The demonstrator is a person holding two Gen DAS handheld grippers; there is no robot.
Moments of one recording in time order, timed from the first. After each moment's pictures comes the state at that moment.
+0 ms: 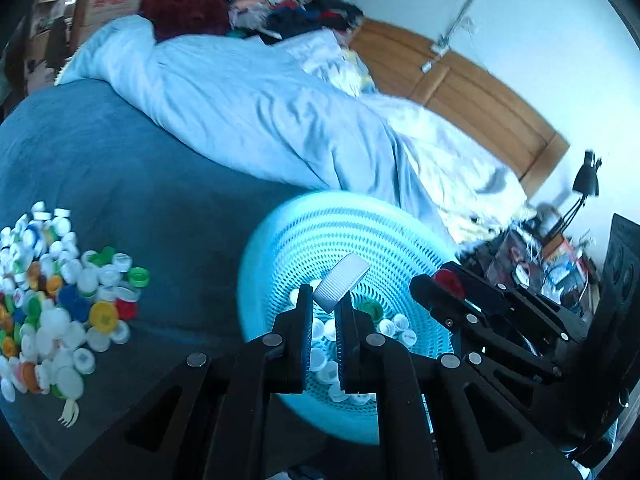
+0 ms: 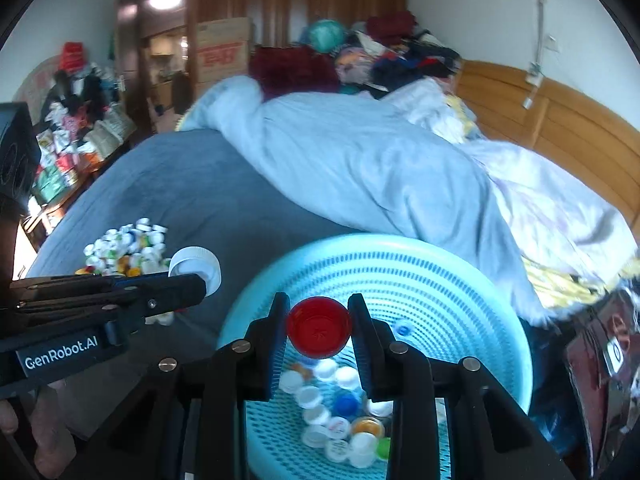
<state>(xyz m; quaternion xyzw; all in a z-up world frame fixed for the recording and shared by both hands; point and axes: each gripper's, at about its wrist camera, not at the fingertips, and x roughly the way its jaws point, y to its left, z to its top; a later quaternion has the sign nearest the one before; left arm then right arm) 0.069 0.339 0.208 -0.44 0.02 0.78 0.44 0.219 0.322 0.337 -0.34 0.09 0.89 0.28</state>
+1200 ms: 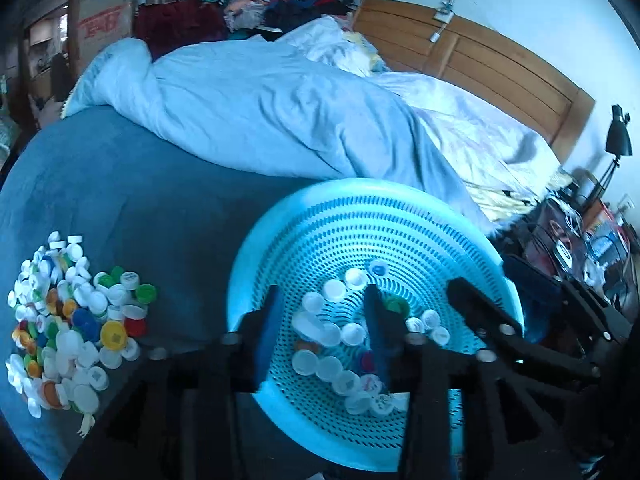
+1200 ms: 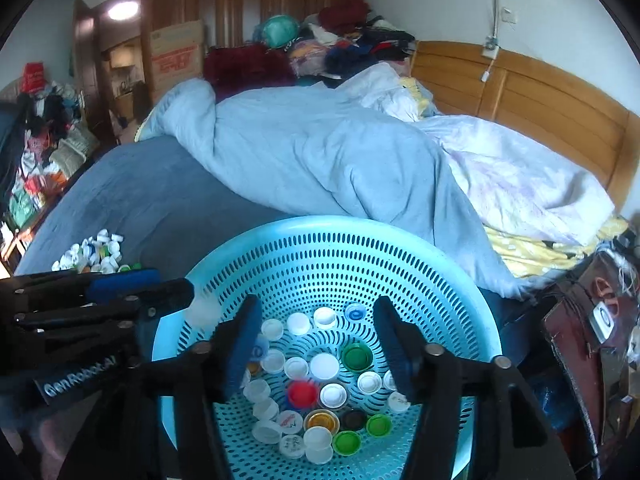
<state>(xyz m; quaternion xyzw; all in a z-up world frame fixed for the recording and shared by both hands) 0.082 0.380 0.199 -0.42 0.10 0.81 0.39 0.250 0.357 0.327 -0.33 0.11 0.88 0.33</state>
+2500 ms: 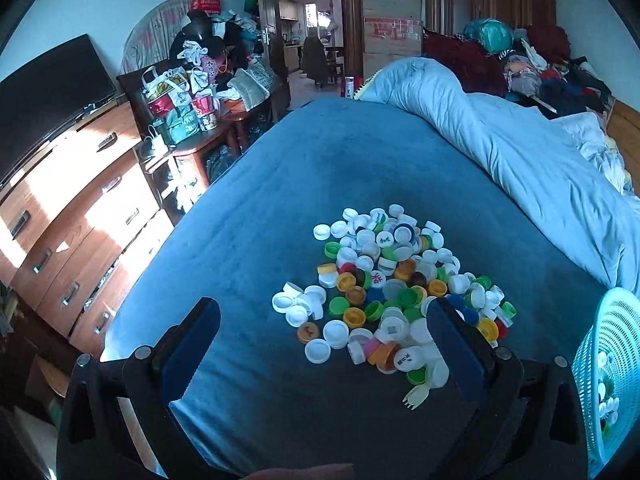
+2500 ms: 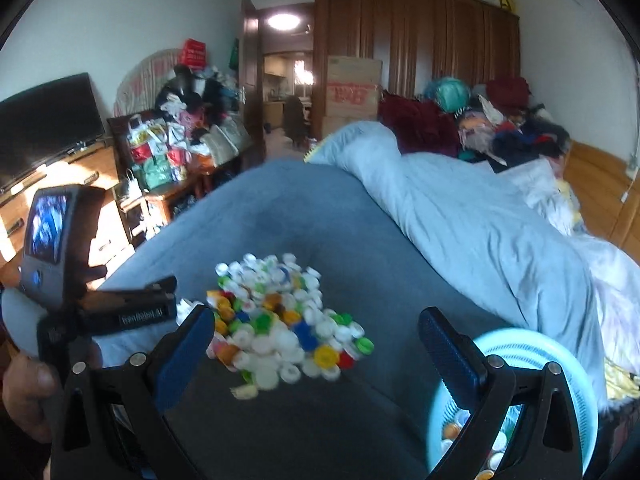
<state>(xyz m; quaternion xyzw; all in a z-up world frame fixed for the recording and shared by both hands) 0.012 0.045 0.207 -0.38 0.02 0.92 -0.02 0.126 0.129 0.395 -0.27 0.01 0.96 0.08</state>
